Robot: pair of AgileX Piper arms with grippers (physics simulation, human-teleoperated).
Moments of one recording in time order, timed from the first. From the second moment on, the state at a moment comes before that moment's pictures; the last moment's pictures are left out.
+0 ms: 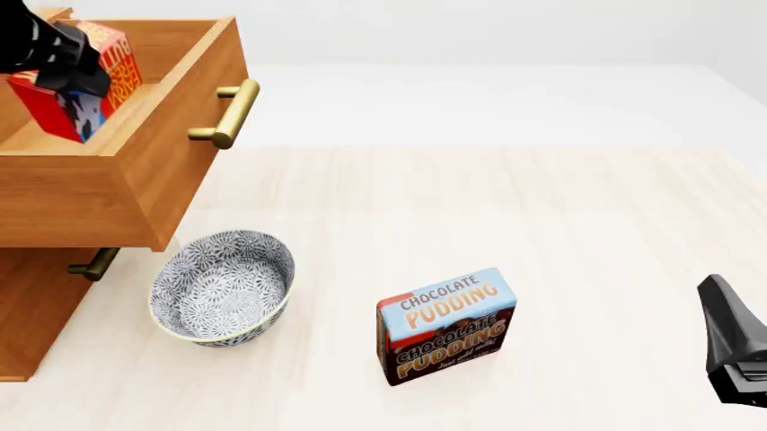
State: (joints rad) left arm -0.01 1.33 -1.46 1.02 0.24; right arm 0.00 0.00 0.00 0.00 0.00
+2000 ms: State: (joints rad) left arm 0.04 1.36 -1.38 0.97 0.26; right arm 0.00 0.00 0.00 0.00 0.00
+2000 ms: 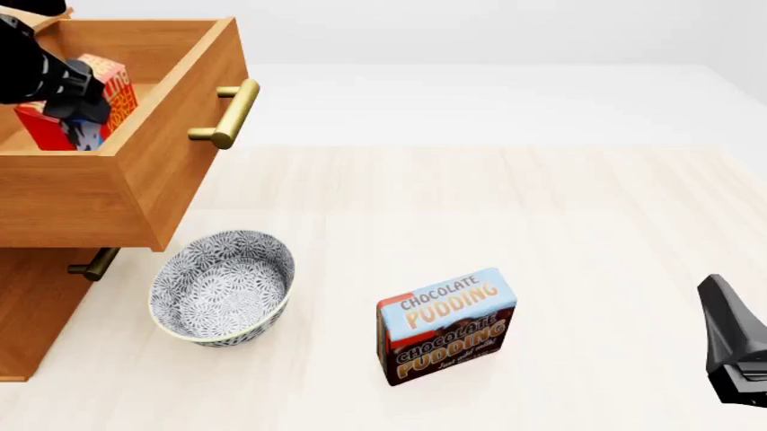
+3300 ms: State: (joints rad) left arm -0.12 1.33 -1.59 1.04 0.15; right arm 0.00 0.00 0.00 0.00 0.00
